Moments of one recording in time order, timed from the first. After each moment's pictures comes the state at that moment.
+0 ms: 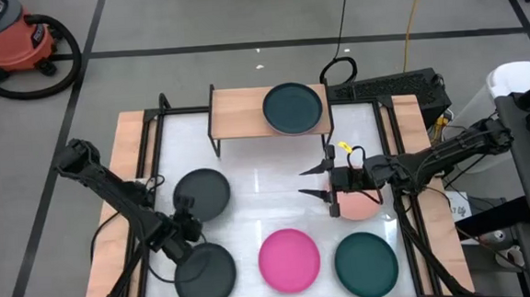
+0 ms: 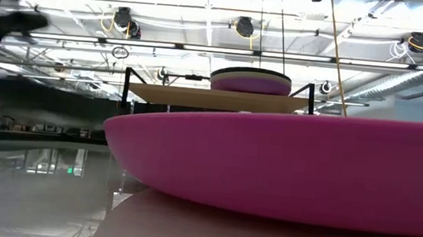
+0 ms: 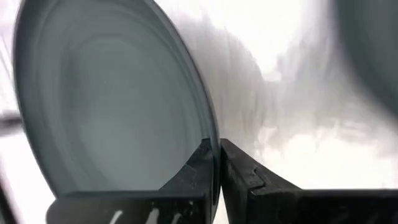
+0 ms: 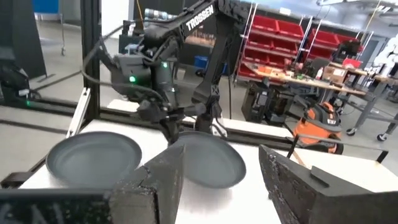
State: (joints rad) left arm -0.75 1.39 0.83 -1.02 -0.40 -0.40; right arm 0.25 1.08 0.66 0.37 0.27 -0.14
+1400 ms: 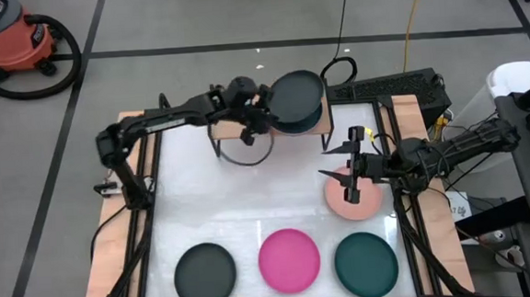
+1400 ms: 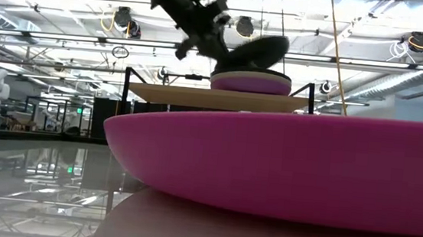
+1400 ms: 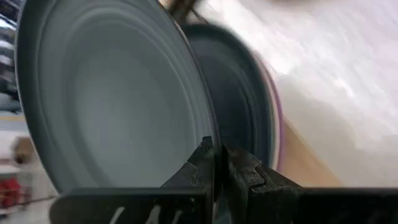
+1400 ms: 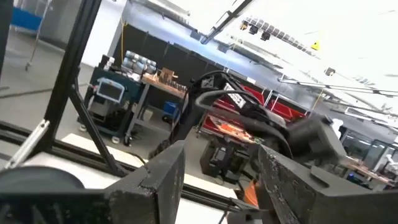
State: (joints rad) left arm 0.42 1.76 1.53 -0.42 0.16 1.20; right arm 0.25 0.86 0.66 0.41 0.29 -0.45
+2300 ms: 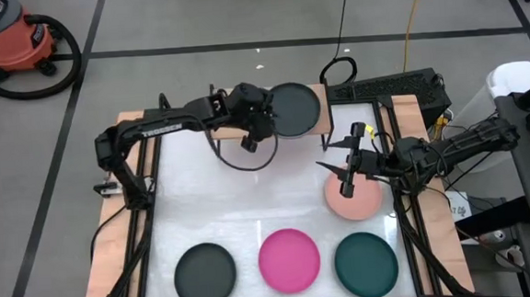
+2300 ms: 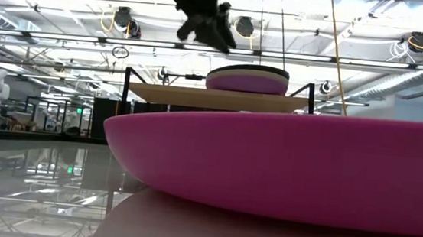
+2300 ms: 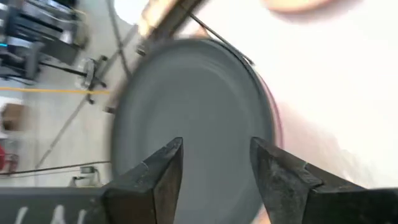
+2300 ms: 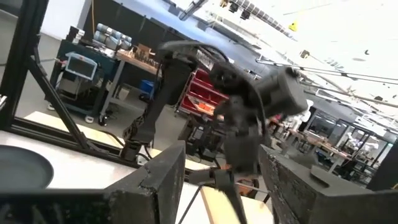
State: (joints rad) left arm 0.32 1.73 1.60 -0.54 0.03 1.02; right arm 0.25 0.86 0.66 0.36 0.42 -0.49
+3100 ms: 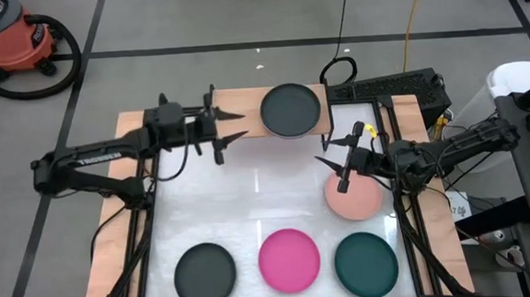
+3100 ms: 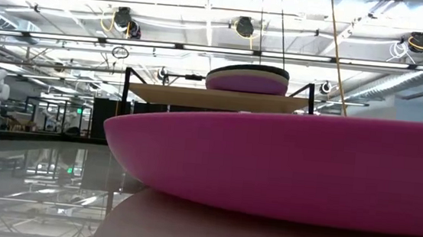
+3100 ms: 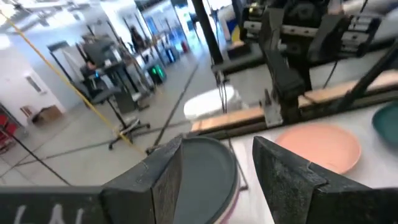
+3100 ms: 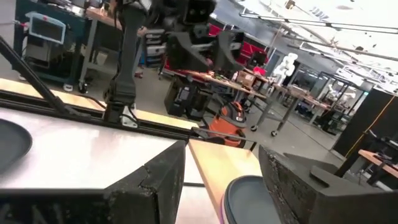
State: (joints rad) left arm 0.28 1.12 0.95 0.11 0.11 0.40; right arm 0.24 0.86 0.66 0.21 0.58 -0.38
